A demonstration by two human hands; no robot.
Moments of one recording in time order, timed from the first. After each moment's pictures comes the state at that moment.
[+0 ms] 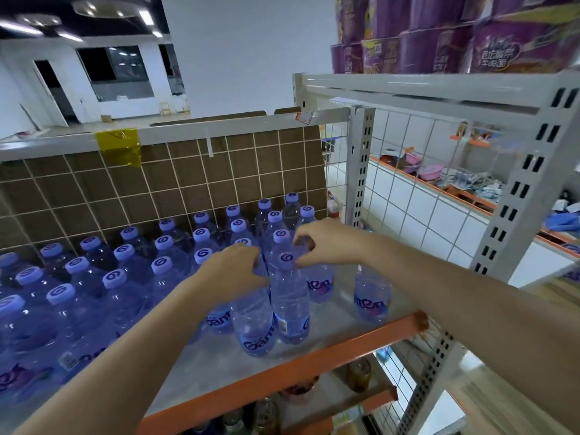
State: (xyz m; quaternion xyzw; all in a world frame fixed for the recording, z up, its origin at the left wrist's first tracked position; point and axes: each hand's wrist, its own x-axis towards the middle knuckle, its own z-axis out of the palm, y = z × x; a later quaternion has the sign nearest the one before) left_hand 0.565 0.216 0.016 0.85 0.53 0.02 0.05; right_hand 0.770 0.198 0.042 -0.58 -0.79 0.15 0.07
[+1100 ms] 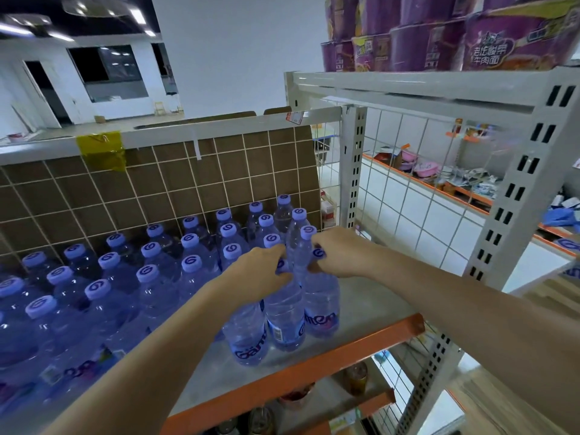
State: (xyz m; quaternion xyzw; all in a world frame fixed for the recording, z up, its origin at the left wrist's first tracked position) left_hand 0.617 0.211 0.018 0.86 0.49 0.04 0.13; right_hand 0.802 0.207 0.013 -0.64 -0.76 0.11 0.07
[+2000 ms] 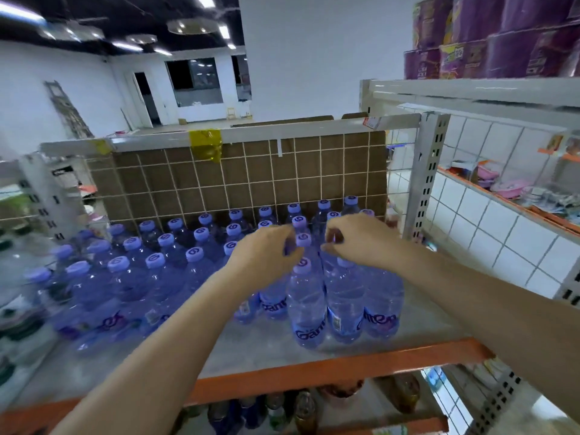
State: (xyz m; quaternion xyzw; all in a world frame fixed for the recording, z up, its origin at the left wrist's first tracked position) left_hand 0.537 0.176 0.044 0.81 0.56 0.19 0.00; right_hand 0.732 0.194 0.047 -0.56 -0.82 0.05 0.15
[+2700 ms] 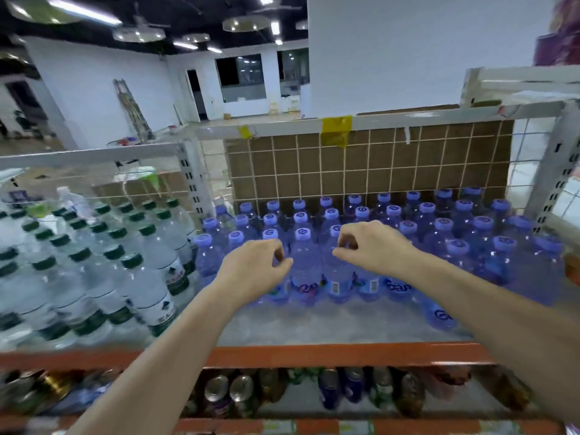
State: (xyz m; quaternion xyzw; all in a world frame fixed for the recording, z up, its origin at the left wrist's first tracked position) left_hand 0.262 0.099 0.040 0.73 0.66 0.17 0.01; right_hand 0.483 0.149 0.042 -0.54 -0.82 0.04 0.16
